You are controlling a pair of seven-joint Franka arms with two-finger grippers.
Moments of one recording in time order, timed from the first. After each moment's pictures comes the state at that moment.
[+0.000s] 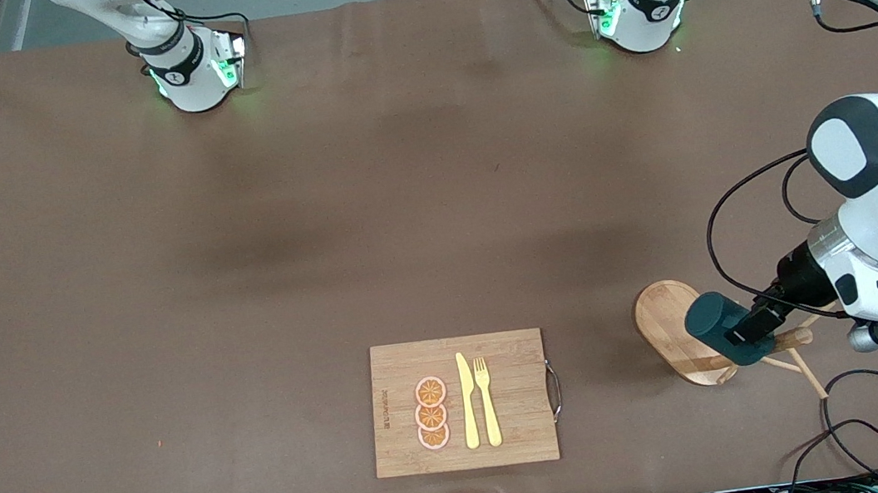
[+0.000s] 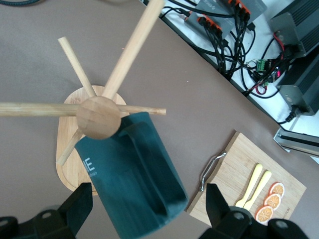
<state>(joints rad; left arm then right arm) -0.06 0.49 -0.03 -1.47 -0.30 2.19 -0.55 -0.06 -0.04 0.00 -1.53 0.00 1.61 0.04</state>
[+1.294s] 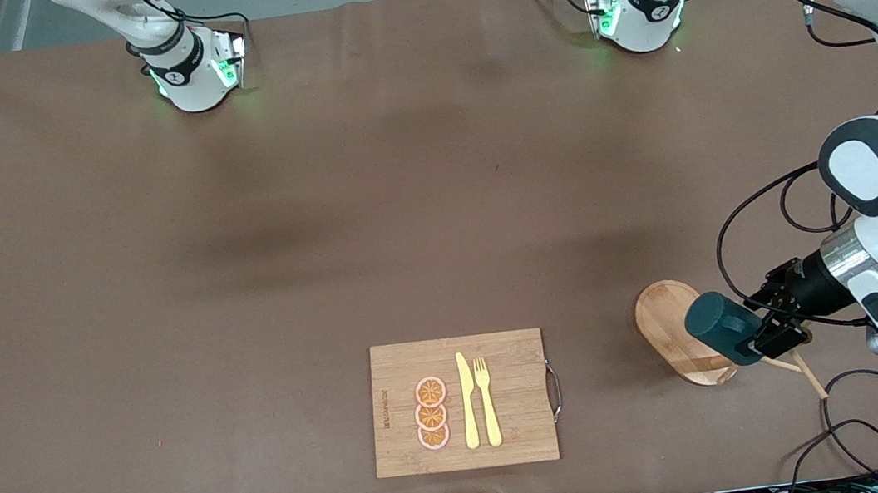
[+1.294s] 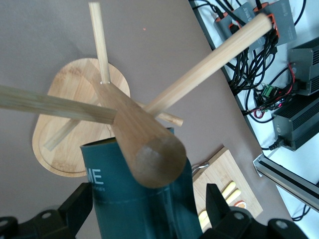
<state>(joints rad) -0.02 0.54 -0.03 -1.47 -0.48 2.20 -0.69 -0.06 -0.04 0.00 -1.53 -0.01 1.52 0.00</state>
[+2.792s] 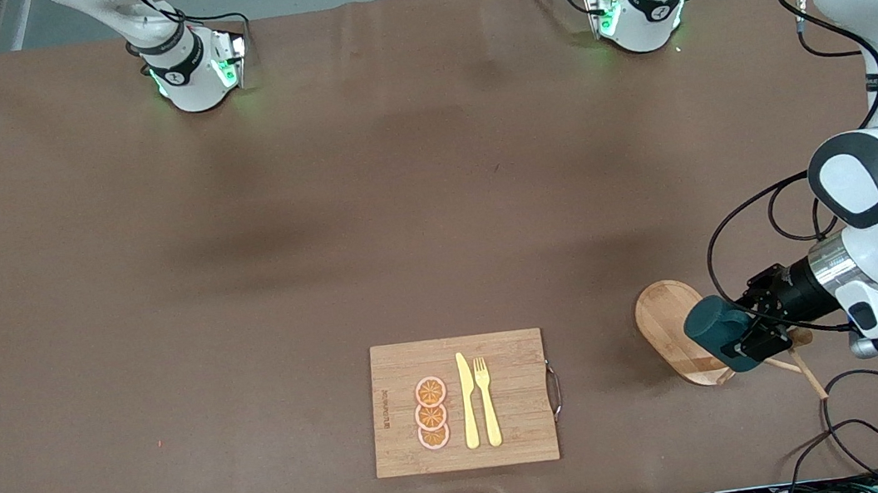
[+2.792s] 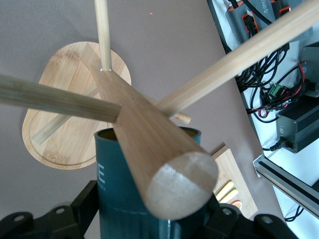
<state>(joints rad) -0.02 0.57 -0.03 -1.47 -0.52 2.20 -0.72 -0.09 -0.03 0.00 -1.53 -0.01 1.52 -0.03</state>
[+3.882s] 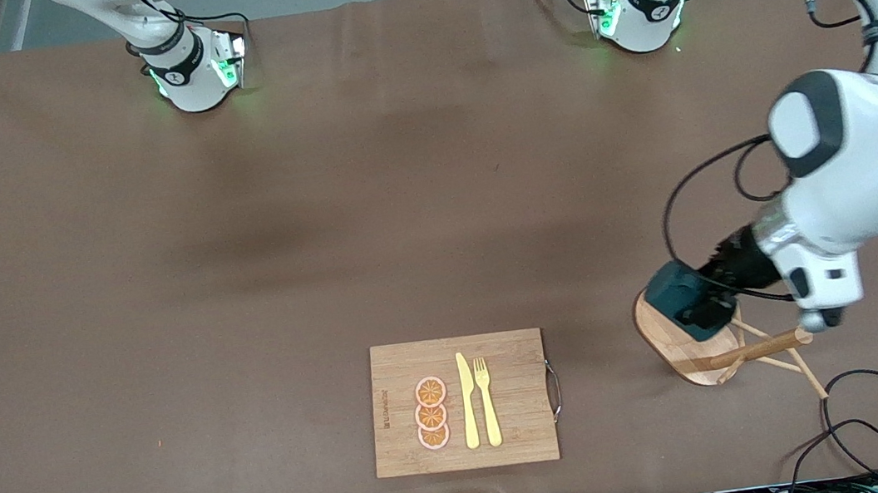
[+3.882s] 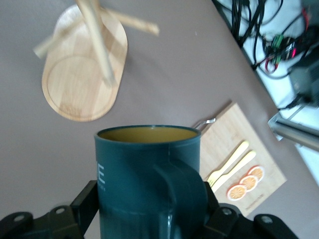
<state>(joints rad) -0.21 0.44 -0.04 -1.45 -0.23 2.05 -0.96 -0.09 -0.03 0.00 -1.53 -0.01 1.52 -0.03</state>
